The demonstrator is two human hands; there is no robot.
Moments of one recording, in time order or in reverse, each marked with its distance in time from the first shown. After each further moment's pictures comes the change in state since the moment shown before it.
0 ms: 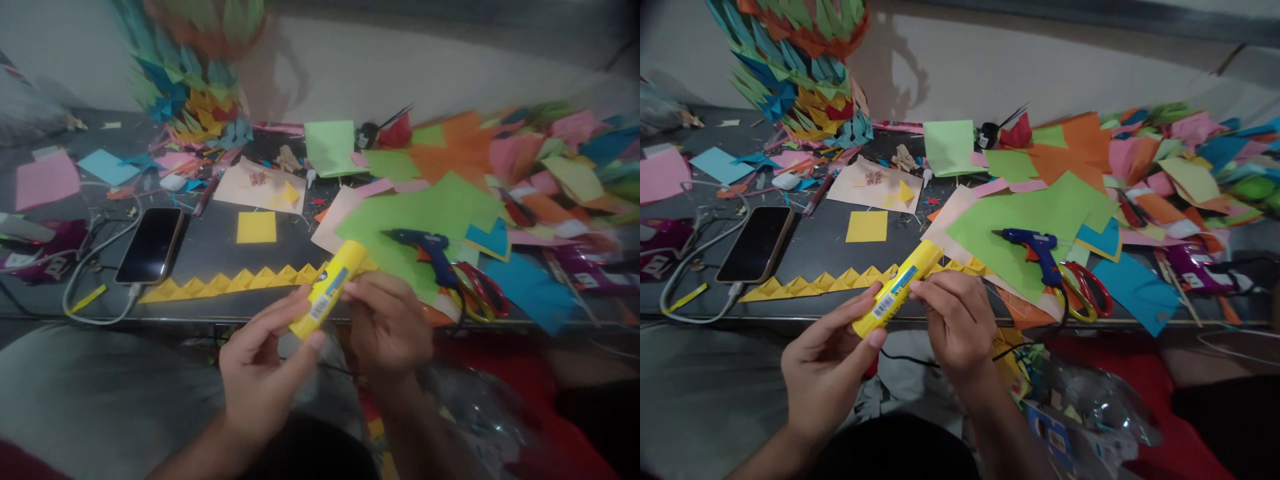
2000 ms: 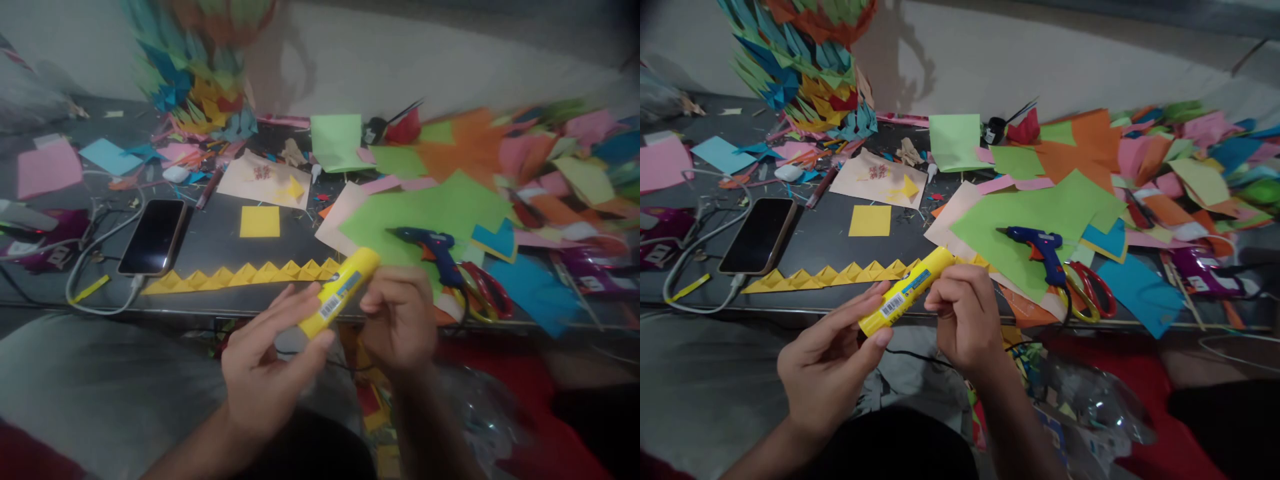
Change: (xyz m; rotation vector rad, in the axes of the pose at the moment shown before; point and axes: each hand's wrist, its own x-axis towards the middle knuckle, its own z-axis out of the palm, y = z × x) left_hand -0.003 -0.006 -0.006 0.150 -0.057 0.160; right_hand 0.007 0.008 -0.013 0.052 -0.198 -0.040
